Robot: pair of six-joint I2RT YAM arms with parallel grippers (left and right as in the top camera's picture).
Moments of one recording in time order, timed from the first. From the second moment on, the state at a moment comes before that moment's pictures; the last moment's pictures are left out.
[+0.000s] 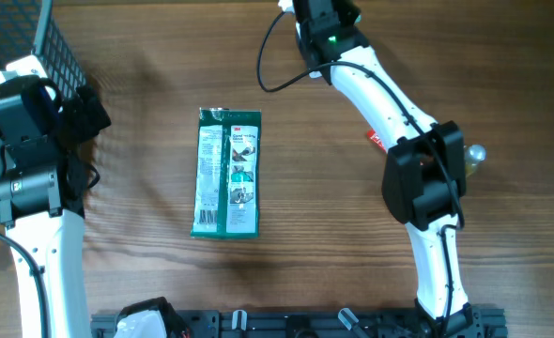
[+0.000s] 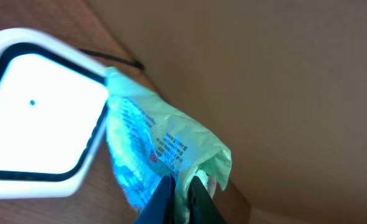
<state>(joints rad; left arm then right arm) 0.26 1.19 1.18 -0.63 -0.22 -0.09 0.44 2.33 2.07 -0.44 0.69 -0.78</state>
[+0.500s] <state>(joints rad) 0.26 1.19 1.18 -0.63 -0.22 -0.09 0.50 2.33 2.07 -0.69 0.48 -0.69</state>
